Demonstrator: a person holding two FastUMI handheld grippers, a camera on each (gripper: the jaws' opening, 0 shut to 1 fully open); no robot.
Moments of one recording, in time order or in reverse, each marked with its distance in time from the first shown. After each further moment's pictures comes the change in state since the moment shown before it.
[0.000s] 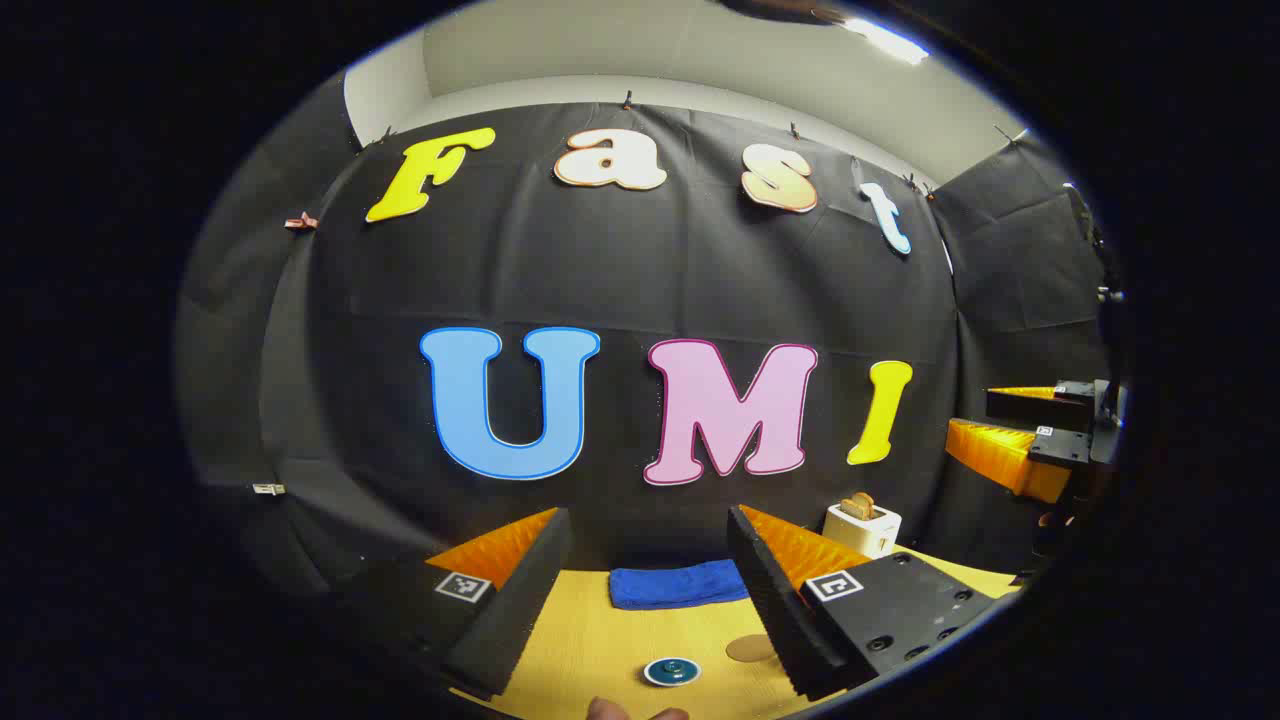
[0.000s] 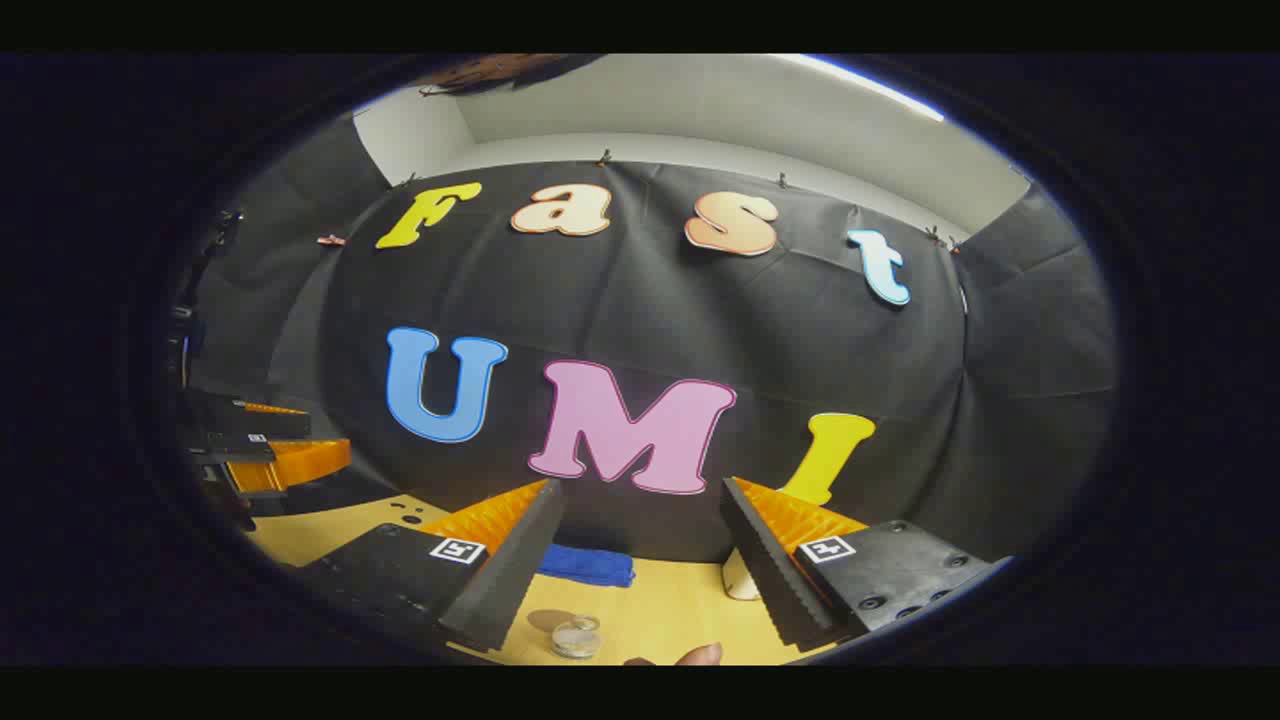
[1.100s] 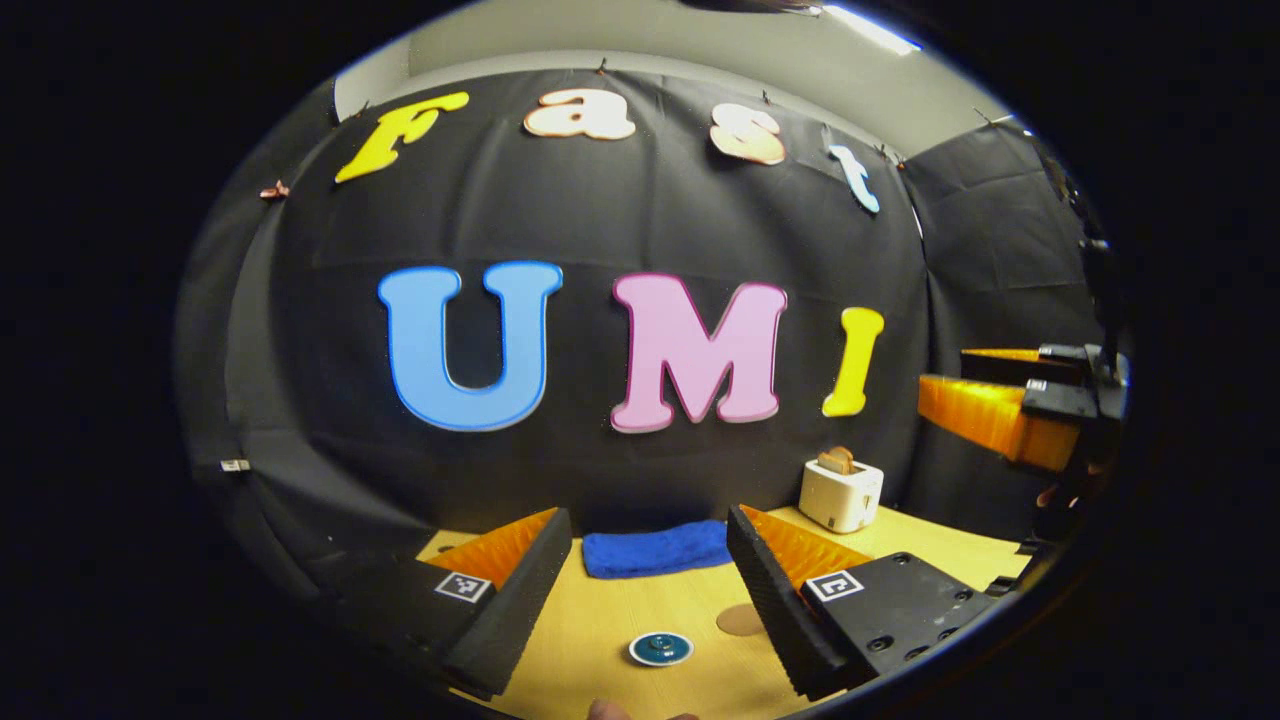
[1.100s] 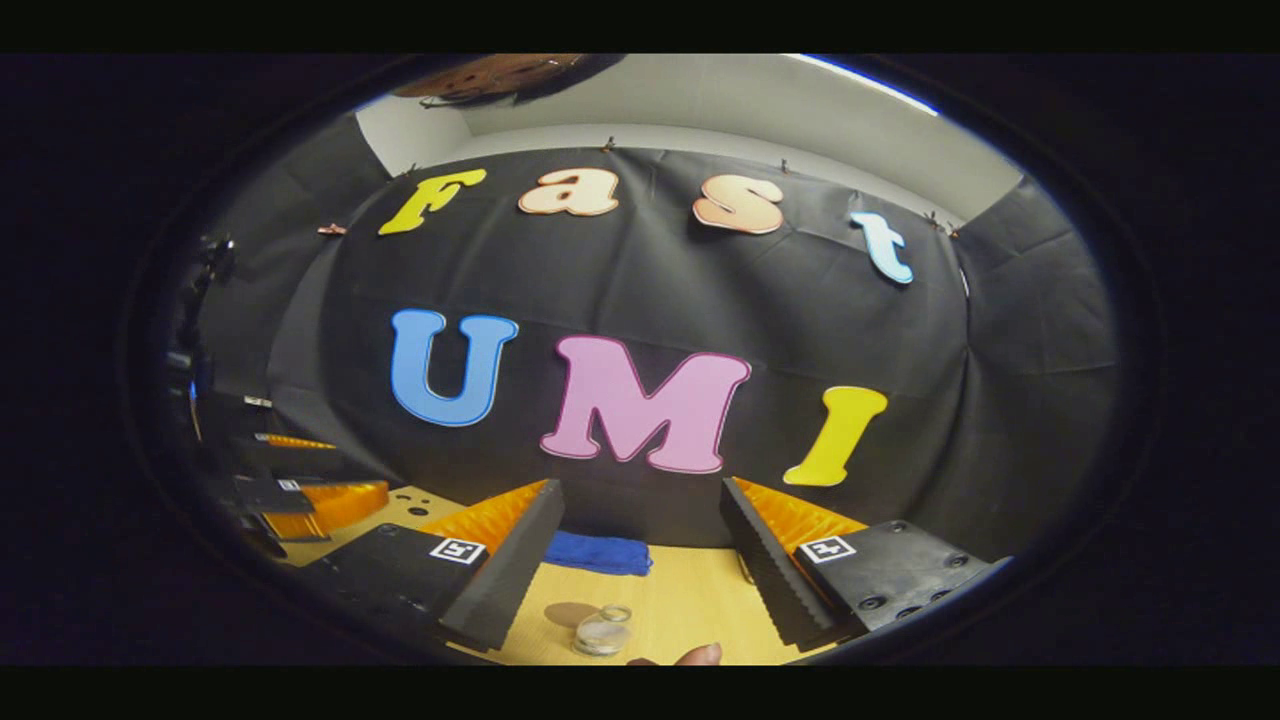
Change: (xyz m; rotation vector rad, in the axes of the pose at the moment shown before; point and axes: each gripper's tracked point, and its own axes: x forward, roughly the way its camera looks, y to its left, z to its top) left arm 0.019 -0.022 -0.106 0.022 0.114 -0.112; right arm 0.001 0.033 -0.060 0.021 0.060 -0.006
